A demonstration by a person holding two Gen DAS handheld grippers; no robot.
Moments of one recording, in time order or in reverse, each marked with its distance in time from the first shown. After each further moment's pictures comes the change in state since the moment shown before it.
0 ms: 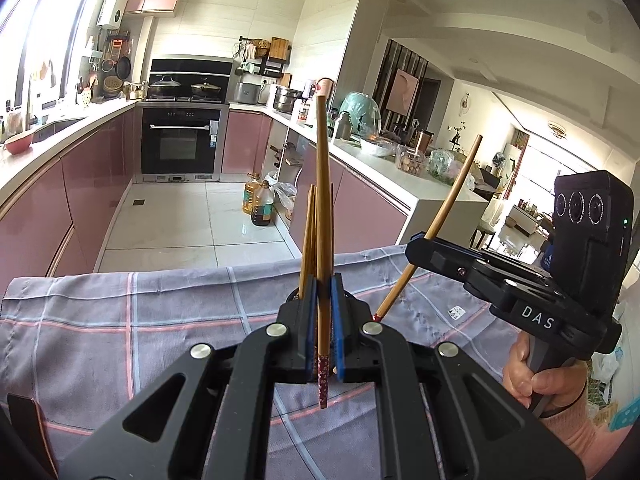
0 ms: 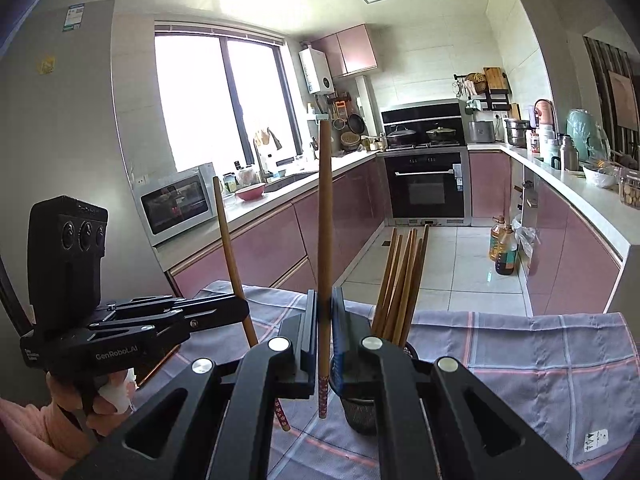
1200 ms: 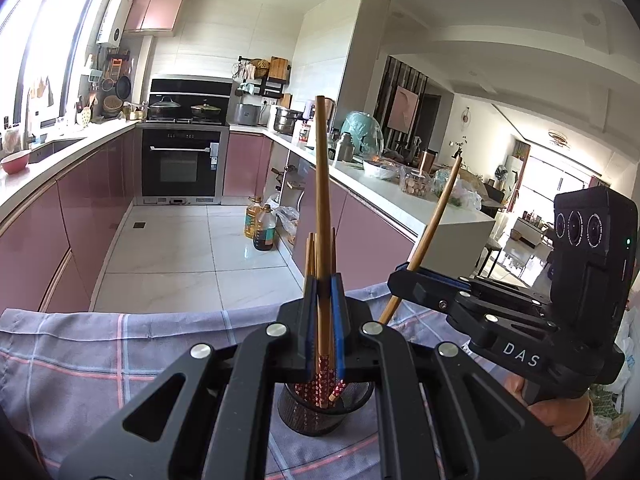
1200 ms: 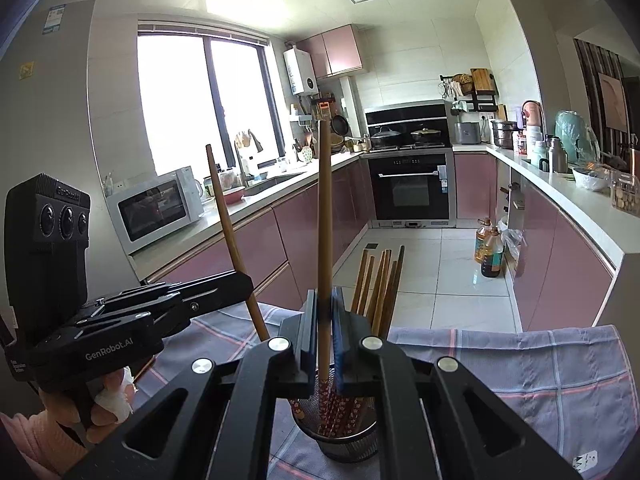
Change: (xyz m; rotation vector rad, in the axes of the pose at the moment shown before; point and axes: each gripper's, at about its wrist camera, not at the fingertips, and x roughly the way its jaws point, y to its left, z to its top) left arm 0.016 -0.020 0.028 0.020 -0.069 0.014; right arm 0.033 -0.005 0.014 0.009 0.006 -0.072
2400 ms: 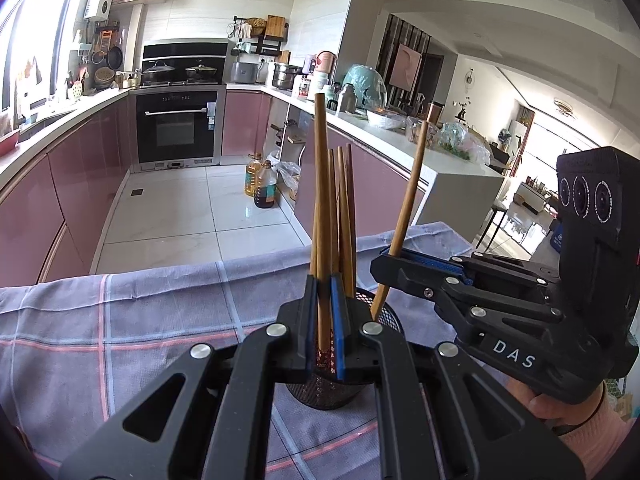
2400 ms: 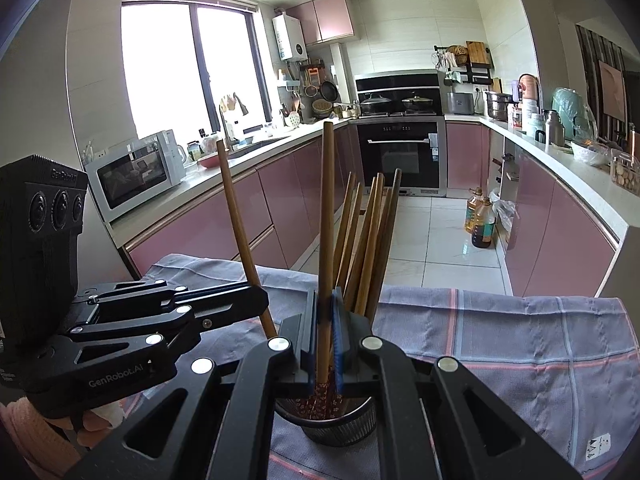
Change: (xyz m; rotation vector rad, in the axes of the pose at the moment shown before) left arm 0.039 0.005 -0.017 0.015 0.170 0.003; right arm 0.044 -0.009 -0.030 0.009 0.144 -0.036
